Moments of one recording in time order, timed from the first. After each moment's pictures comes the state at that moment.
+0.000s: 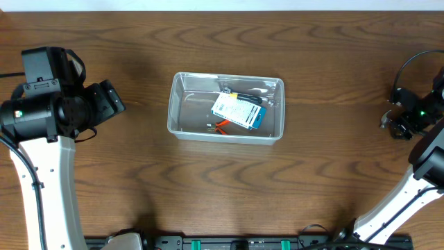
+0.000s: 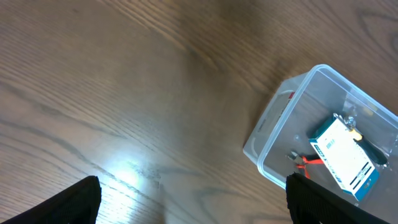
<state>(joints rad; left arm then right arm) 0.19 1.33 1.54 -1.30 0.04 -0.33 -0.60 2.26 1.72 -1.08 0.07 -1.14</state>
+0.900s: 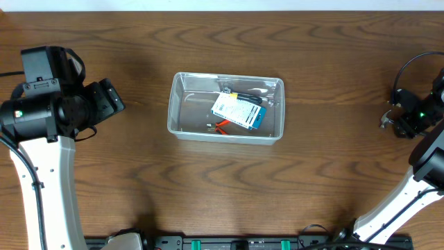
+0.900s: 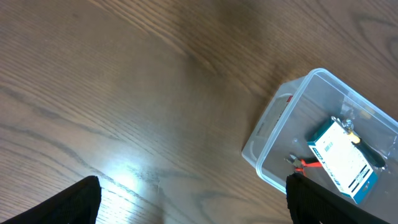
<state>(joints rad) 0.19 1.33 1.54 -1.29 0.04 -0.33 -0.60 2.24 1.68 -1.05 0.07 -1.14</state>
